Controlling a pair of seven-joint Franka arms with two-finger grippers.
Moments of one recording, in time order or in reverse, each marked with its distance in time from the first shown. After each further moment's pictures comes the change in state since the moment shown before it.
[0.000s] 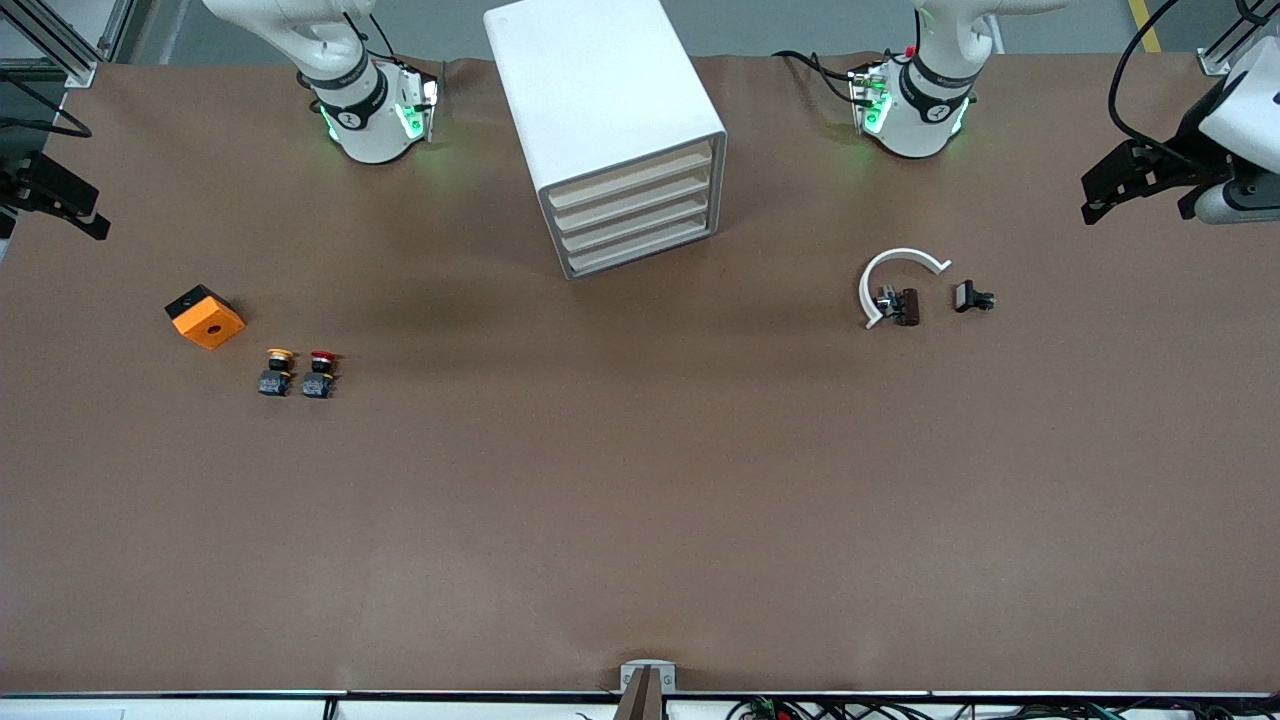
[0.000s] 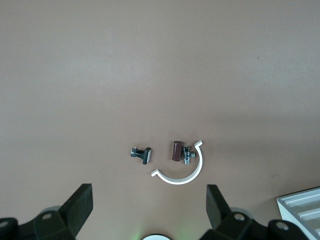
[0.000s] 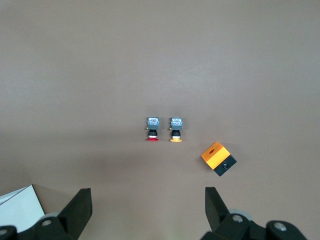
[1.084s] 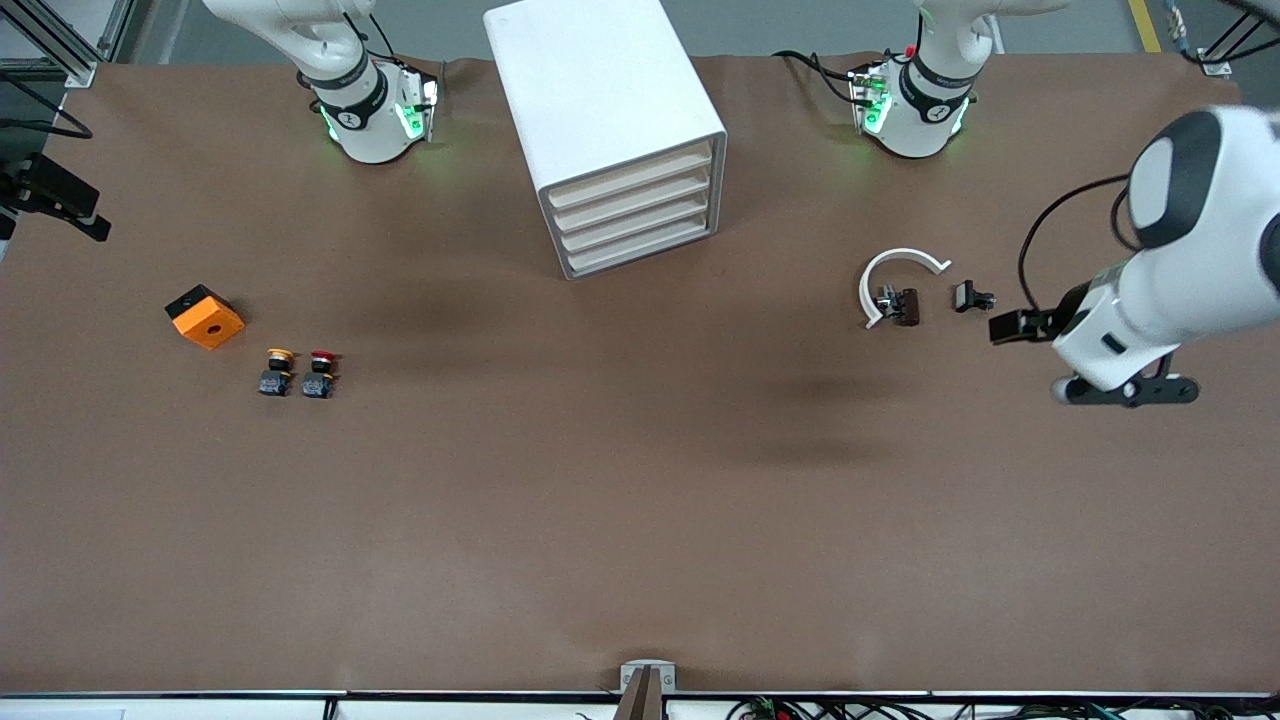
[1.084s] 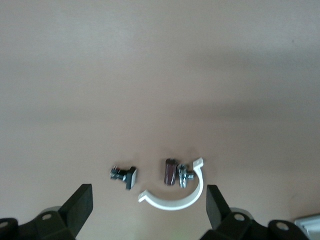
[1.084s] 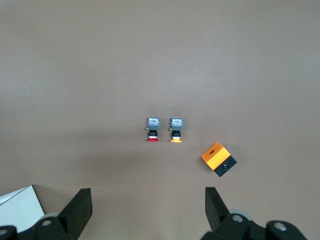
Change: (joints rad) left arm -0.022 0.401 -0.010 0.016 -0.001 0.177 -0.032; right arm 0.000 0.005 0.002 0.004 0.000 0.001 0.000
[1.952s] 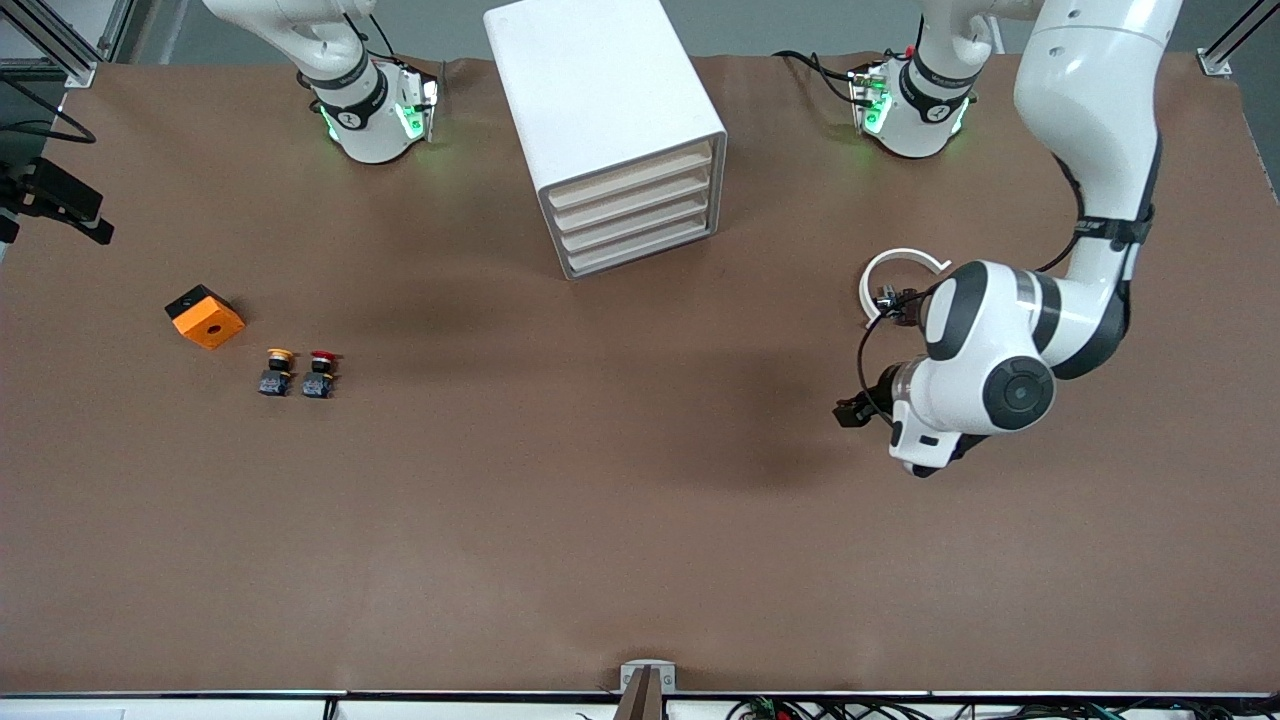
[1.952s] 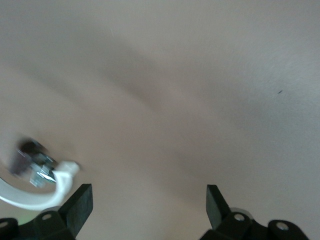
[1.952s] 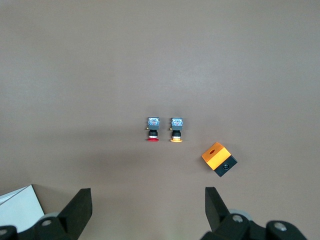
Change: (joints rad) left arm -0.172 0.299 -0.008 0.014 -0.221 0.212 -0.736; right arm 0.000 0.006 0.001 0.001 0.000 0.000 0.000
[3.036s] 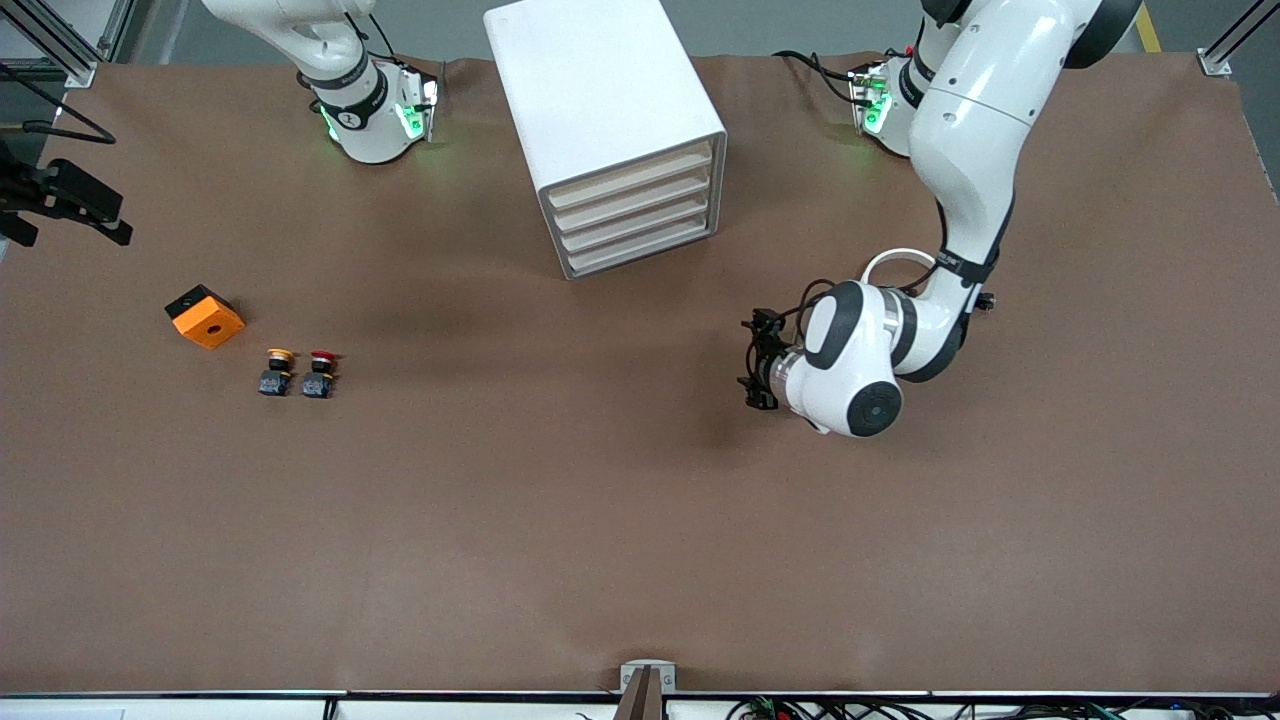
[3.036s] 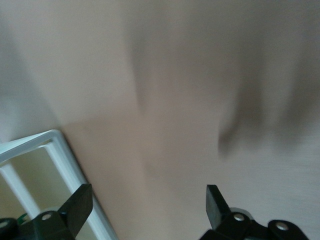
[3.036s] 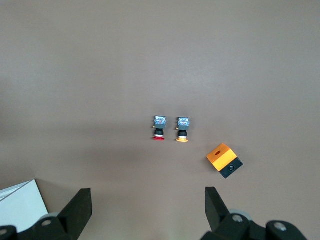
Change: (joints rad) left arm -0.186 0.157 -0.003 0.025 -0.326 -0.041 -0.954; right arm 0.036 0.011 0.008 0.001 0.002 -0.004 0.000
